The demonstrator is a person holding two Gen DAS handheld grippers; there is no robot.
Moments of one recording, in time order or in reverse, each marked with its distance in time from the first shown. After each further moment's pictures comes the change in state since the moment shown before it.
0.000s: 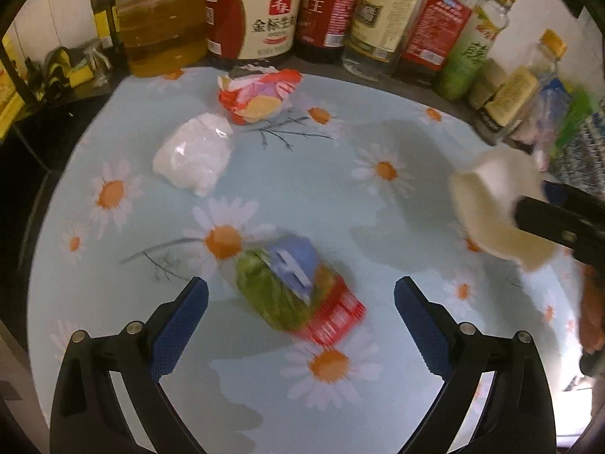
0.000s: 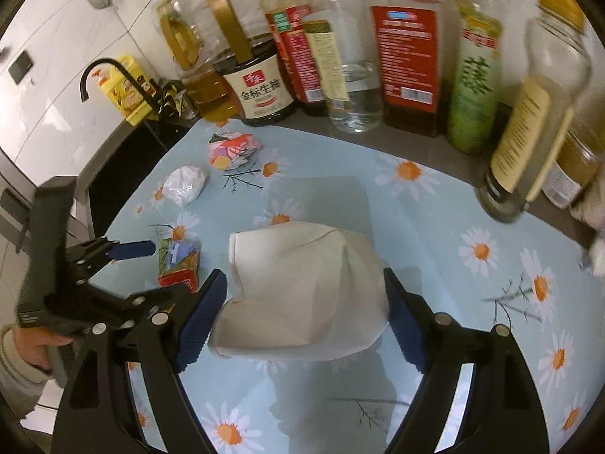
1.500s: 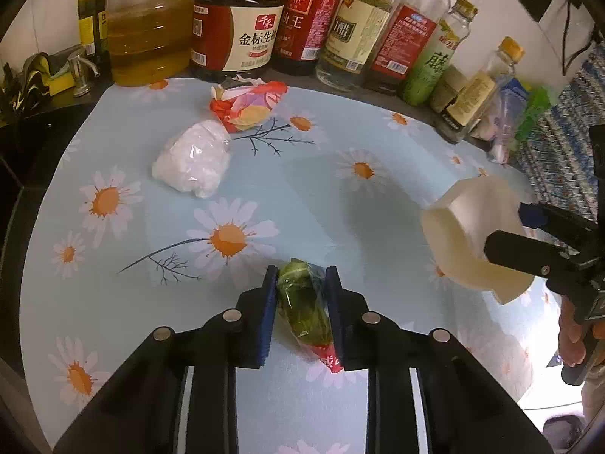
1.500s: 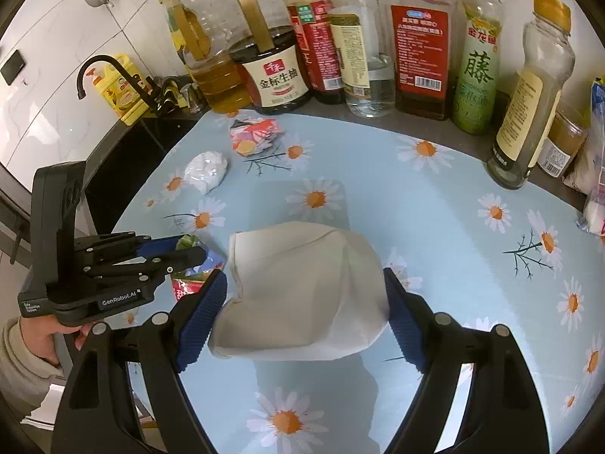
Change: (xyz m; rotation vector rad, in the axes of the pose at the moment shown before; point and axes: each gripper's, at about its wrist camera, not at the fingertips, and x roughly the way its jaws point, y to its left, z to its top) left arm -0.021 0.024 -0.016 0.066 -0.047 -0.178; right arm -0.003 0.051 -0.018 0.039 0.005 -0.057
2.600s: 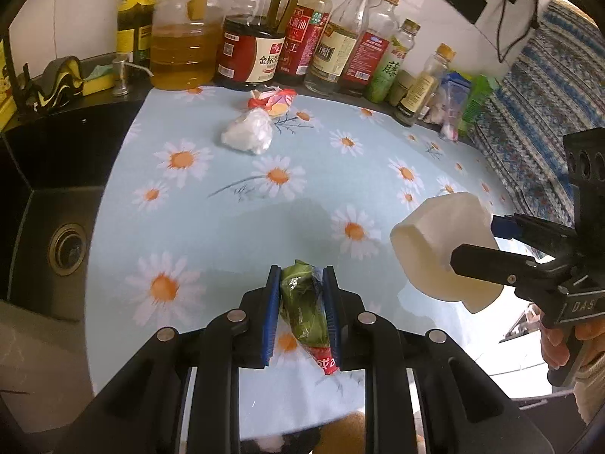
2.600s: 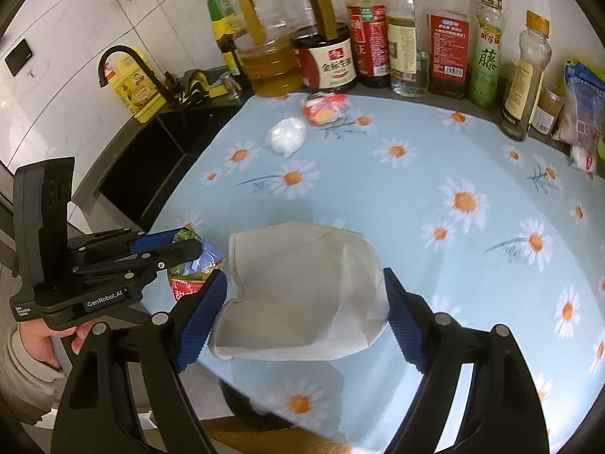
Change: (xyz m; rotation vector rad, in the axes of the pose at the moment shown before) left arm -0.102 0.055 -0.076 0.103 -0.055 -0.106; right arm -0.024 0.133 -0.059 0.086 -0.032 -0.056
